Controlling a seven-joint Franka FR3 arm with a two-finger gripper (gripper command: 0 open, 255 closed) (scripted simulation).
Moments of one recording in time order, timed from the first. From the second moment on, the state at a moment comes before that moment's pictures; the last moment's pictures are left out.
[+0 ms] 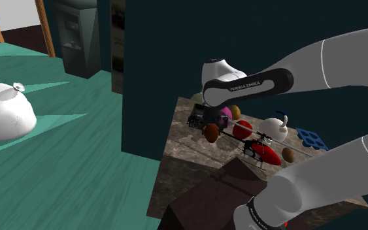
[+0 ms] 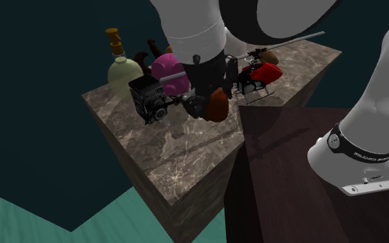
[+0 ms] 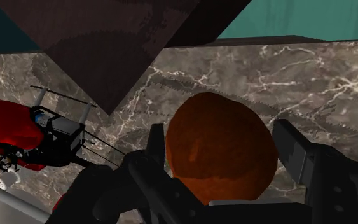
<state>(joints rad) -0.25 -0.25 0.28 -2.54 -0.13 2.02 0.89</state>
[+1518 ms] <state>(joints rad) -0.63 -0.70 -0.17 -2.93 -0.50 2.11 0.34</state>
